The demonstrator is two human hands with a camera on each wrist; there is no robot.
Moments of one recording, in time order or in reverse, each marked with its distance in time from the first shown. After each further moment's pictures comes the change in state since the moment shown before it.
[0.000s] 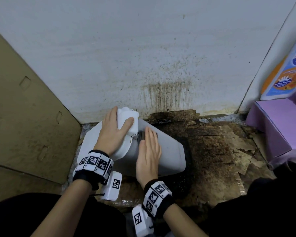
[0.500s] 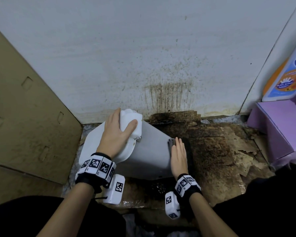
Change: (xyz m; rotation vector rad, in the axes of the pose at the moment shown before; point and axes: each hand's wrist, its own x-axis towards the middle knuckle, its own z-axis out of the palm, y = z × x) left_hand -0.004 0.000 0.004 -0.038 0.007 -0.003; right_hand 0.039 0.100 -0.062 -0.134 -0.137 0.312
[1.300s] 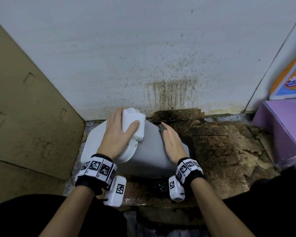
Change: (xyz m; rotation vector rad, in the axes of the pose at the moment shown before) left_hand -0.005 -0.003 -0.002 0.008 0.000 0.054; right_hand 0.032 -0.041 -0.003 -0.056 -0.160 -0.297
